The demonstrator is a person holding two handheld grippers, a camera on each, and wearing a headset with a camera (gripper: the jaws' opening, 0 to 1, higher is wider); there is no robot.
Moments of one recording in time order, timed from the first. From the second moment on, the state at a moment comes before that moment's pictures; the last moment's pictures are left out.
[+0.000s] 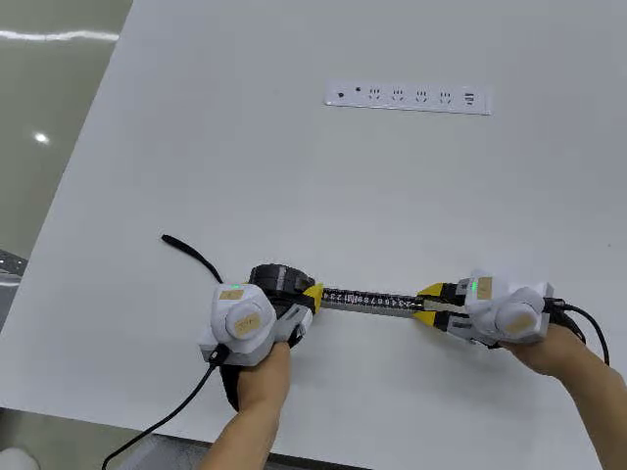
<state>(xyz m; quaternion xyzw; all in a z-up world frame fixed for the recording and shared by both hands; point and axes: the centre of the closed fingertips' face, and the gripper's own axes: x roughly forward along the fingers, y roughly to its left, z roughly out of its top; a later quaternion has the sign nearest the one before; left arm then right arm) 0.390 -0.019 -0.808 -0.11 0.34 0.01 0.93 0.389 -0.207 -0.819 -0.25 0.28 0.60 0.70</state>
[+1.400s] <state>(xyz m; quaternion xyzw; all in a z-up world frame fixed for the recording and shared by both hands) 0.391 -0.019 -0.809 -0.12 0.34 0.01 0.93 0.384 -0.098 -0.823 -0.24 0.25 0.63 0.70</state>
